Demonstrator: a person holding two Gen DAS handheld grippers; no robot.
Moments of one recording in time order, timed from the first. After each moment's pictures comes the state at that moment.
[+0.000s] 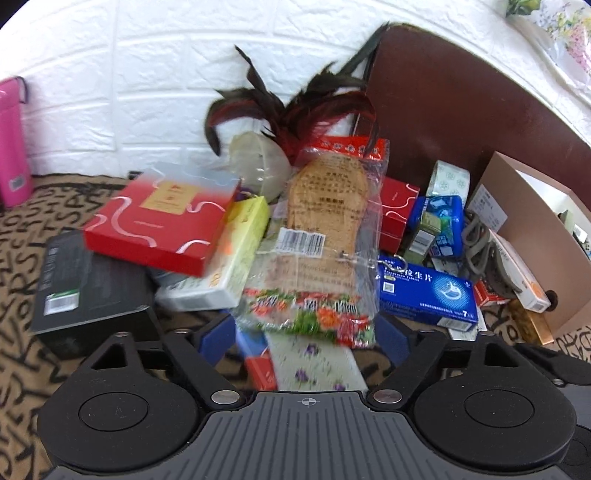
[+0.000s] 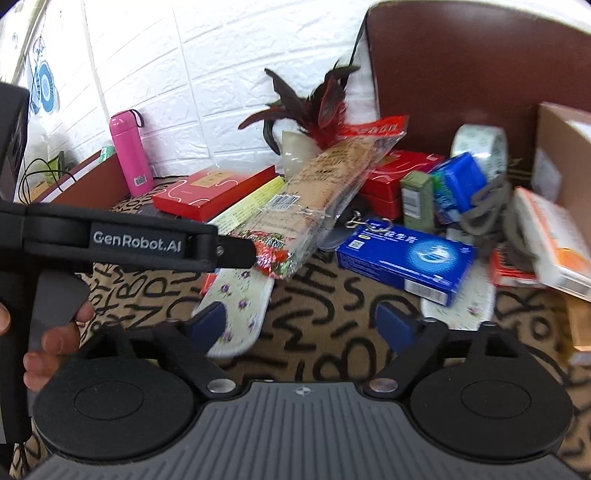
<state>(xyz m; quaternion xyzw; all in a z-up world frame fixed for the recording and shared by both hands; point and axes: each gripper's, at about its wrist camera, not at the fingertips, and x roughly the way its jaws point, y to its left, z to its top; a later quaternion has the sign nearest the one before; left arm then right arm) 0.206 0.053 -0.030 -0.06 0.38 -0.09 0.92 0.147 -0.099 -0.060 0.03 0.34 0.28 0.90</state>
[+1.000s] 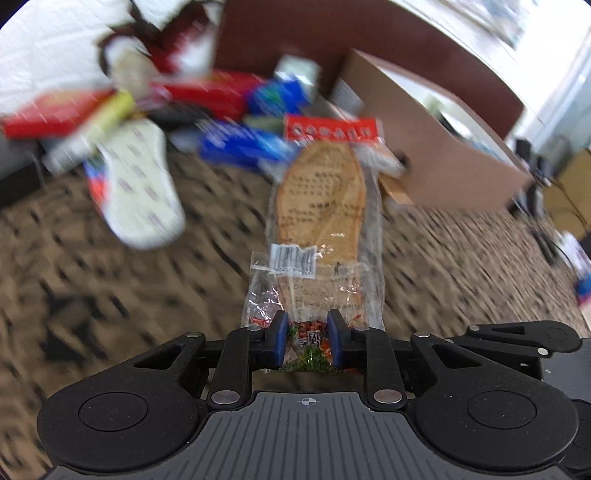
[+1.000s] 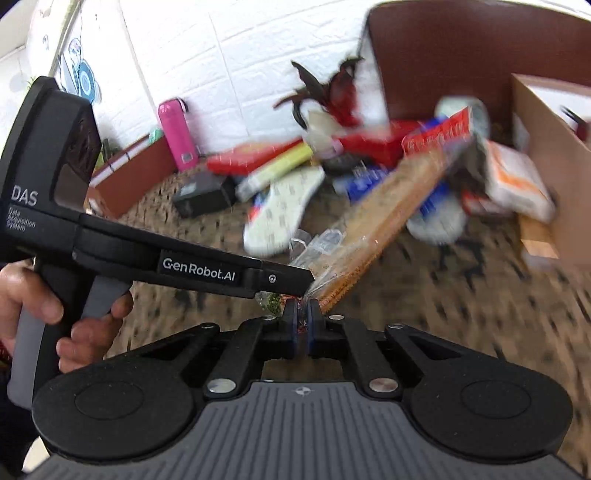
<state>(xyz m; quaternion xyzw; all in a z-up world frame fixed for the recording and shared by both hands) 0.077 -0.018 -0.049 -0.06 0.46 -0.23 0.86 0.025 -0.186 -0.050 0.03 0.36 0.31 0.88</state>
